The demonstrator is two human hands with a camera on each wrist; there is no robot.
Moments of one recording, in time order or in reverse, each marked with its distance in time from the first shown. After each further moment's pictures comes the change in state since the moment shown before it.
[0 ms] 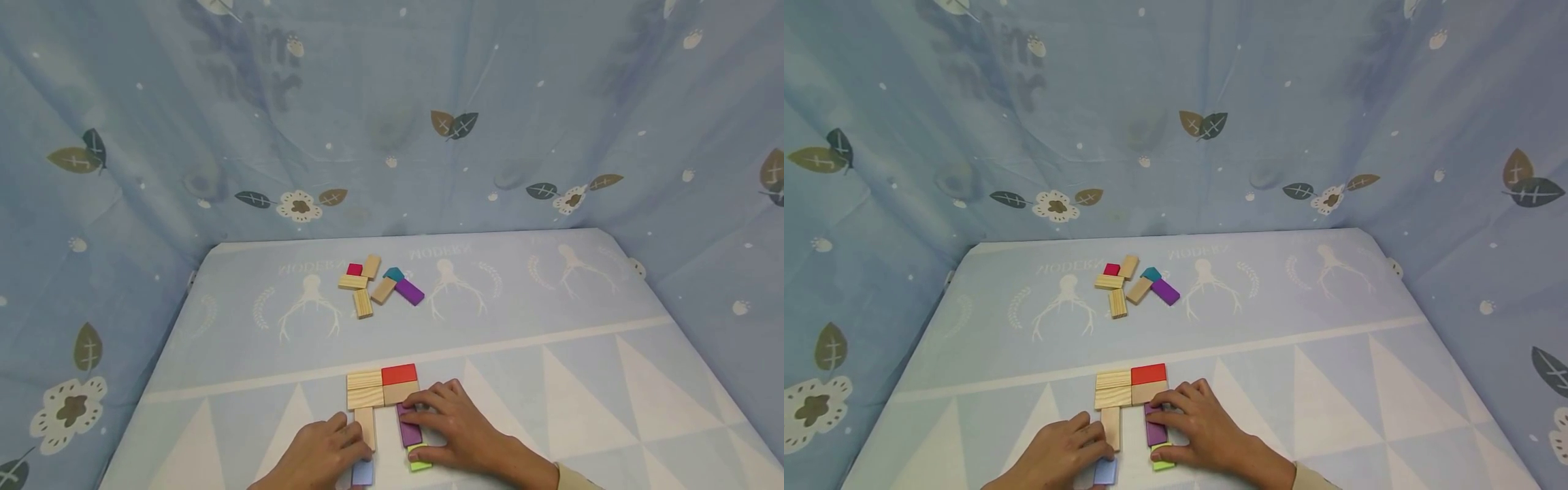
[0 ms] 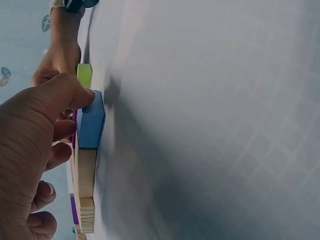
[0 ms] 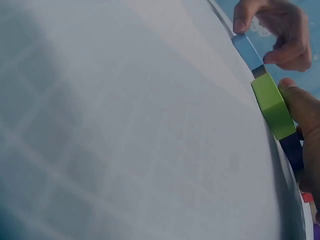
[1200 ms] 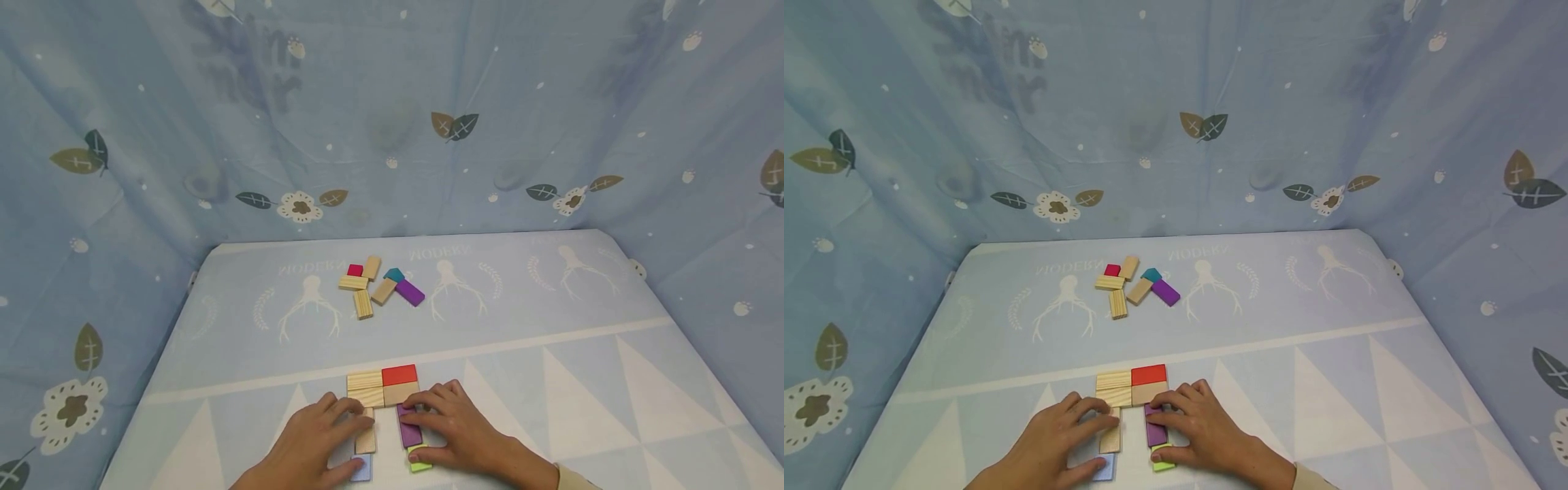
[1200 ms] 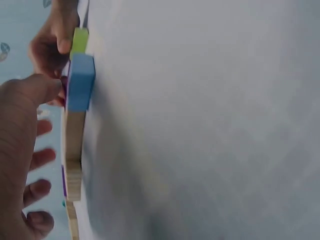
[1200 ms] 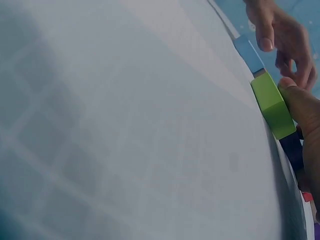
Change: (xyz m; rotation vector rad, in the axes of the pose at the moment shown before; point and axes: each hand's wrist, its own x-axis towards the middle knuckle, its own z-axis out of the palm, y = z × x) left_hand -0.002 -0.016 0.004 -0.059 0.013 -0.146; right_hand -0.001 0.002 0.003 0.001 0.030 -0.028
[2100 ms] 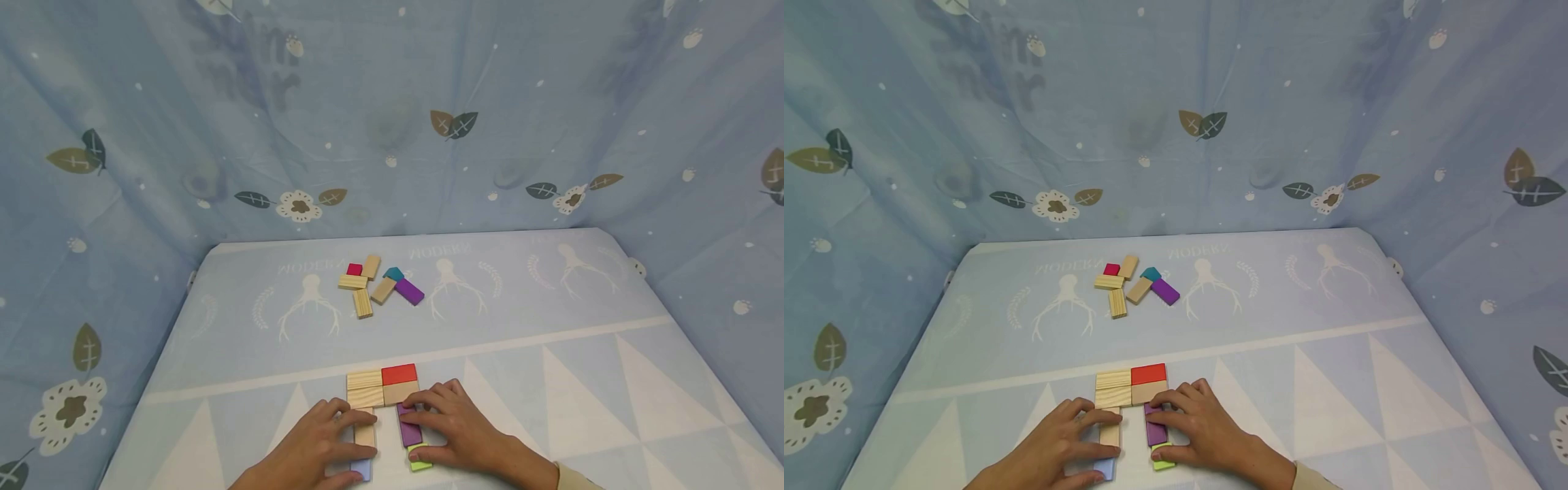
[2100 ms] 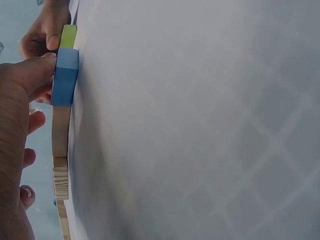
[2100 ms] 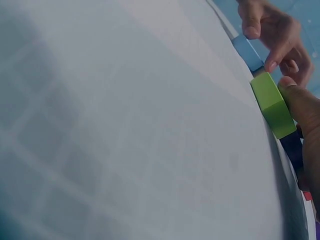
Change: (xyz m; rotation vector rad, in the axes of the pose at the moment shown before) left_hand -0.002 -0.009 0.008 -0.102 0.120 0.261; right_hand -0.001 0.001 0.000 0.016 -0.005 0.007
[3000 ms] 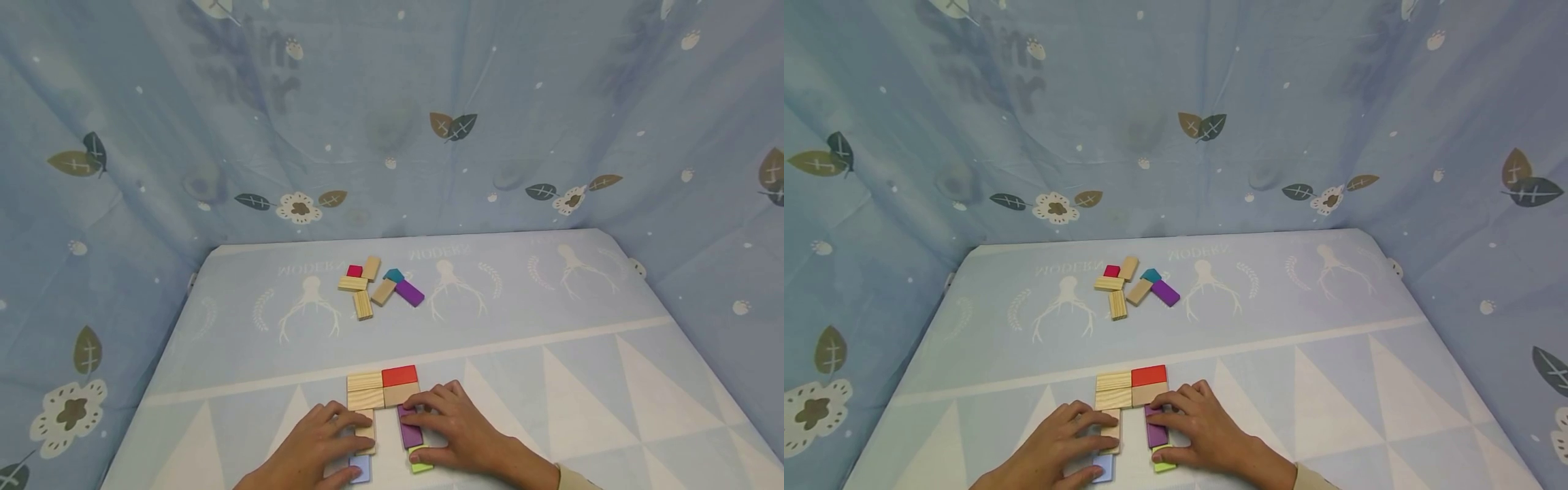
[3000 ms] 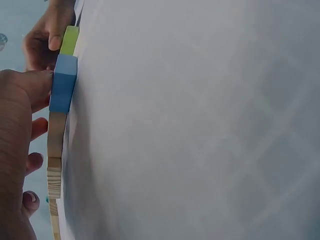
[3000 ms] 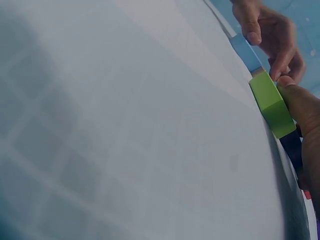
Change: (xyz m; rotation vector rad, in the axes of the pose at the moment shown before) left_hand -0.005 -0.004 0.007 0.023 0.038 -0.030; right_hand -0.001 0.002 0.001 -0.006 -0.008 0.002
